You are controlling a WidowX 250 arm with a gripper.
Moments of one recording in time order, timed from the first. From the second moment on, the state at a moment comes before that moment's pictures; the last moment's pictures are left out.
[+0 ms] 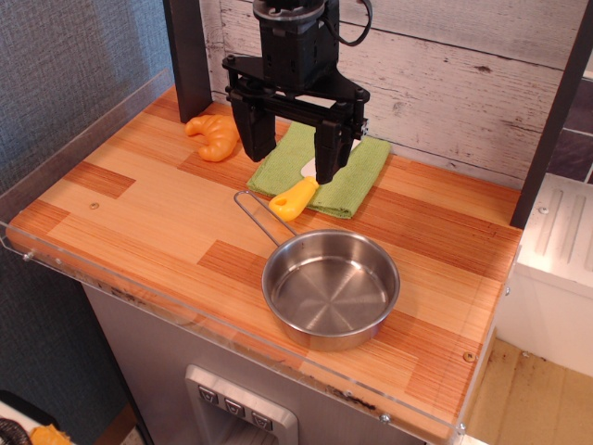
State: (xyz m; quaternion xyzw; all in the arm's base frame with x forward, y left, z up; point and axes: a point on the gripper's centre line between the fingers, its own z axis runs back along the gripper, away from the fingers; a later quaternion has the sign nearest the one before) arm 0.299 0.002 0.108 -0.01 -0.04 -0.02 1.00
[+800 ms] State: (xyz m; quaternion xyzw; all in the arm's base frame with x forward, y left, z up) arm 0.324 0.030 0.058 -0.02 0.00 0.00 1.00
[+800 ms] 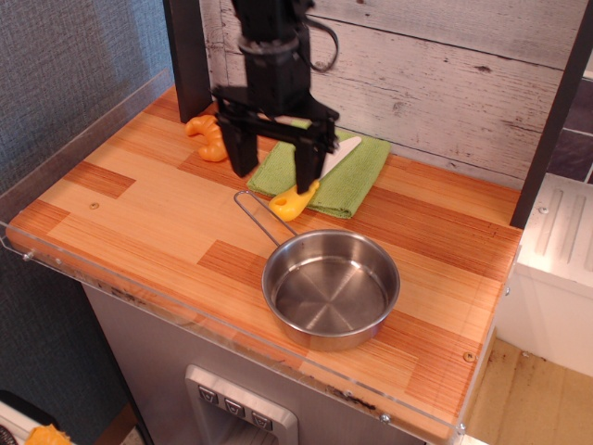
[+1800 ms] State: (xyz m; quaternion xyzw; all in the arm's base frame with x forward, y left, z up) arm 0.349 0.019 0.029 0.04 -0.03 -0.04 1.00
